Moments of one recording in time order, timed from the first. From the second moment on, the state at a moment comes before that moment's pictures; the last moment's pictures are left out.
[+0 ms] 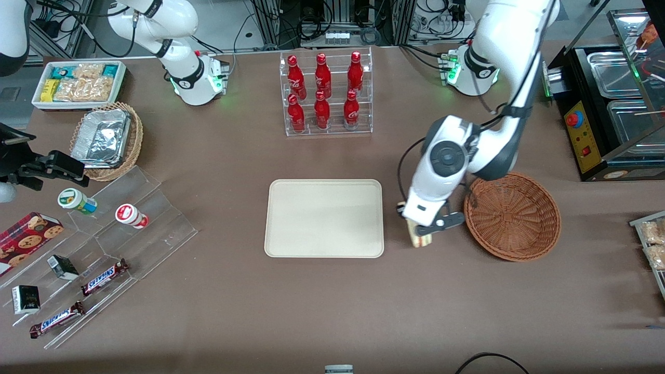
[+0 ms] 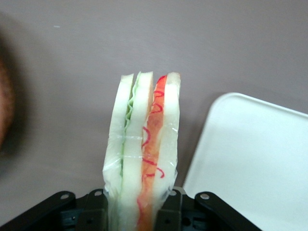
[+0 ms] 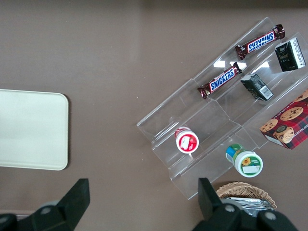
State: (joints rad) arm -0.51 0.45 -0.01 -1.80 0.02 2.25 -0.79
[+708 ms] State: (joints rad) arm -0.58 0.61 -0.08 -1.64 0.01 2.26 -0.71
